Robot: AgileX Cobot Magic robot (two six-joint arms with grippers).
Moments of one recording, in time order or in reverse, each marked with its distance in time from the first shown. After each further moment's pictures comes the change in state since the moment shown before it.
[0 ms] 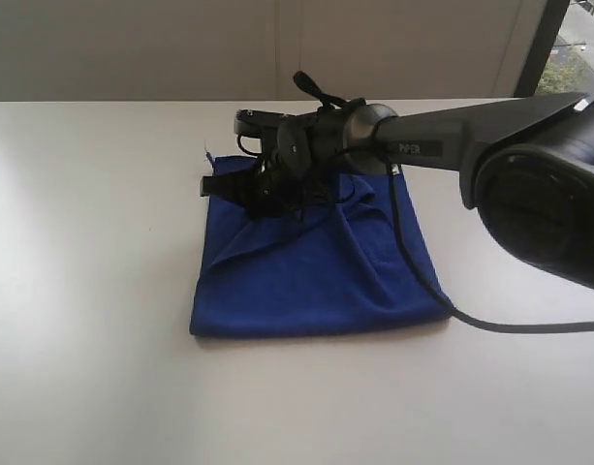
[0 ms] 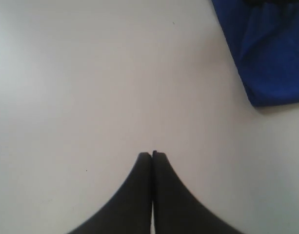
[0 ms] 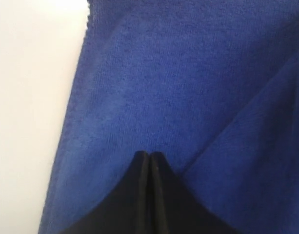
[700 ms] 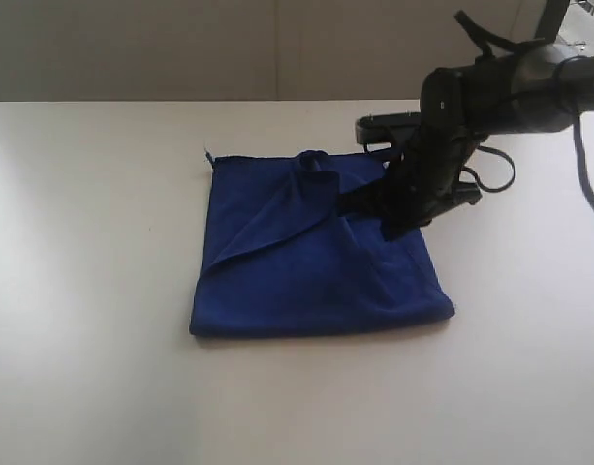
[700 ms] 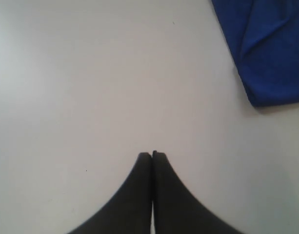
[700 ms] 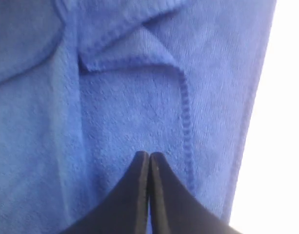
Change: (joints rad) left arm 0.000 0.000 0.000 0.000 0.000 0.000; right arm -0.242 -0.322 0.401 -0.057 0.246 -0.262
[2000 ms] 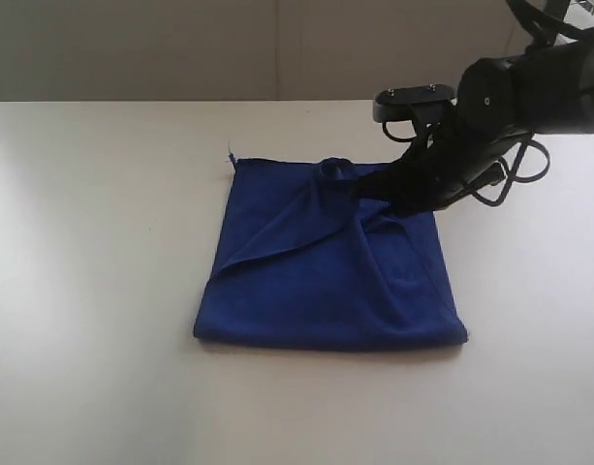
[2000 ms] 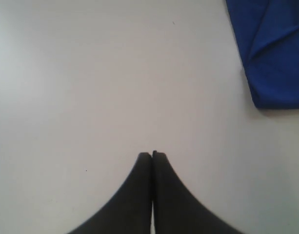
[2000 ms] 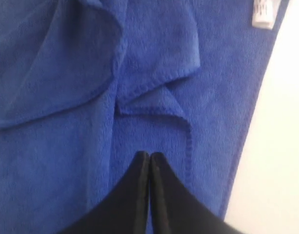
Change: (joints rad) left arm 0.000 0.000 0.000 0.000 0.000 0.000; right arm -0.008 -0.186 0.152 -0.027 -0.148 -0.016
